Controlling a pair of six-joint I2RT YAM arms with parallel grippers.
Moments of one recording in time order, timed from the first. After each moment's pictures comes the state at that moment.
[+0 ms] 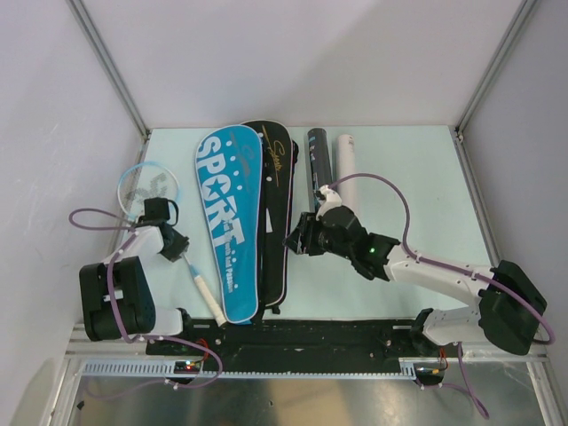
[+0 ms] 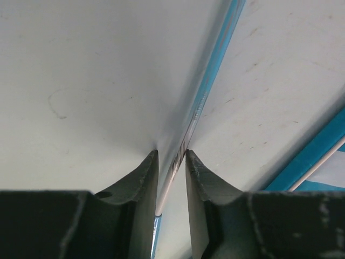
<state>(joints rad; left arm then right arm) 0.19 1.36 0.66 -0.47 -0.16 -0.74 0.93 1.29 0.80 0.03 0.04 0.77</state>
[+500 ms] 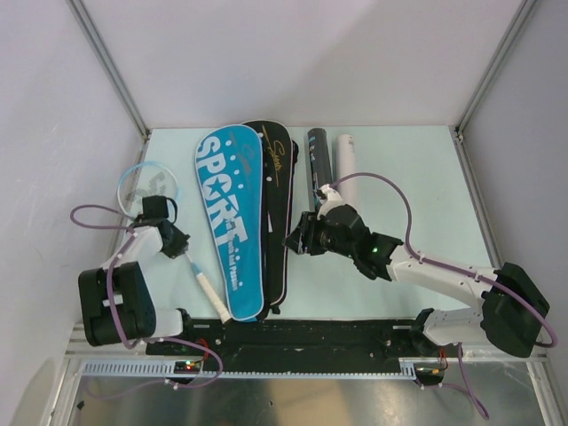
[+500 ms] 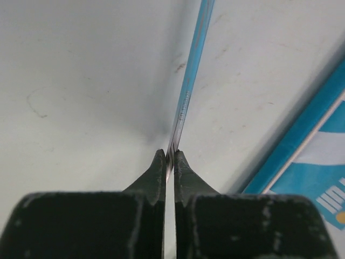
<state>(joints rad) 0.19 1.36 0.68 -0.48 -0.10 -0.69 0.92 1.28 0.79 0.04 0.00 0.76</state>
